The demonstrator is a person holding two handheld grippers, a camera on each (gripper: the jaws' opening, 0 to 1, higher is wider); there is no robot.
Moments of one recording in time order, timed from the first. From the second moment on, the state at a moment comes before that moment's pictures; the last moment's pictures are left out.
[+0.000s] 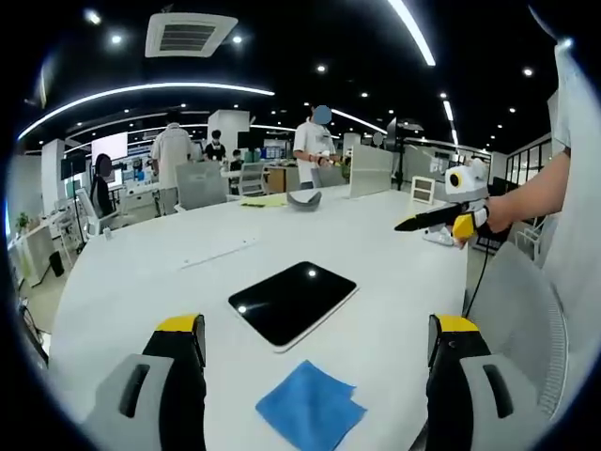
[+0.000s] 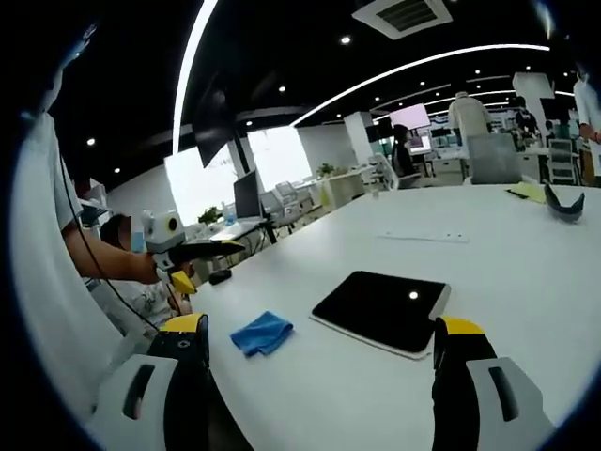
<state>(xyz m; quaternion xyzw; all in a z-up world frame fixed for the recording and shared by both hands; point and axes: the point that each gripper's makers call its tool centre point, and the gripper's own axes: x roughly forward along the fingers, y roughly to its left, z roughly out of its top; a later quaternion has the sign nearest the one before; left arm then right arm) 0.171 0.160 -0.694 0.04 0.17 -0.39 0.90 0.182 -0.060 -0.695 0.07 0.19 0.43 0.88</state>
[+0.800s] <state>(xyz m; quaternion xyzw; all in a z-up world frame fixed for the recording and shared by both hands) 0.168 0.164 -0.694 0.04 0.17 -0.39 0.91 0.182 -0.056 -0.694 0.08 0.19 0.43 0.88</state>
